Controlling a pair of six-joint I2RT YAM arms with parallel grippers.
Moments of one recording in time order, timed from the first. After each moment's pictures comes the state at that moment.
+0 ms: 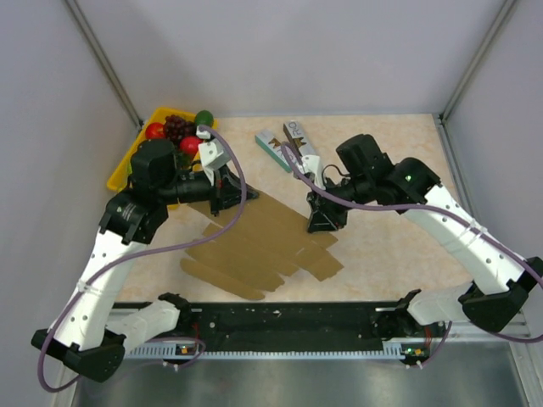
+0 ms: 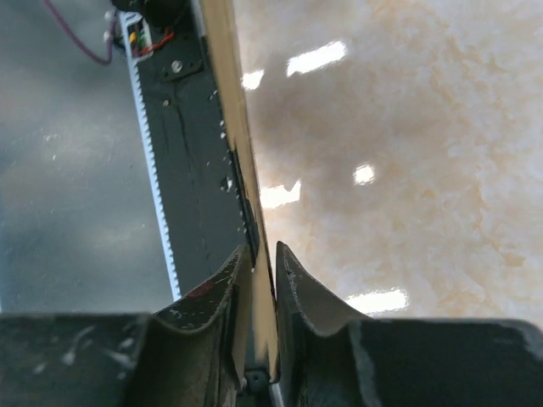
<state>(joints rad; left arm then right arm) -0.42 1.03 1.36 -0.62 0.88 0.12 0.77 1.32 1.56 -1.13 -0.61 -0.27</state>
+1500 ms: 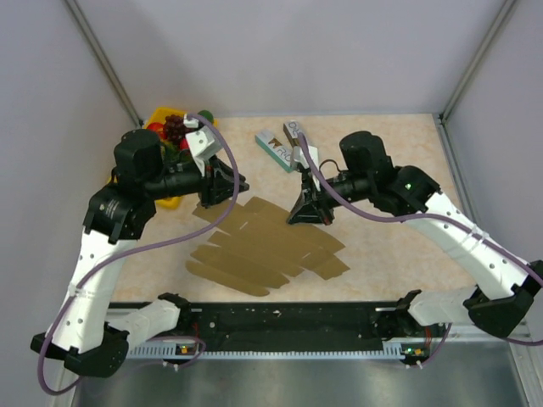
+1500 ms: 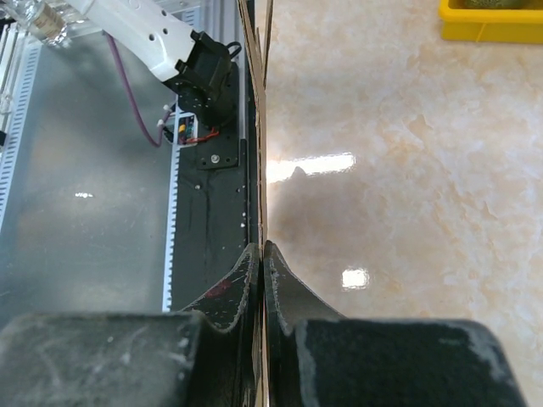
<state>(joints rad) -0.39 1.03 1.53 -0.76 0.76 0.14 0.80 1.27 1.48 -0.75 -0.75 -0.18</state>
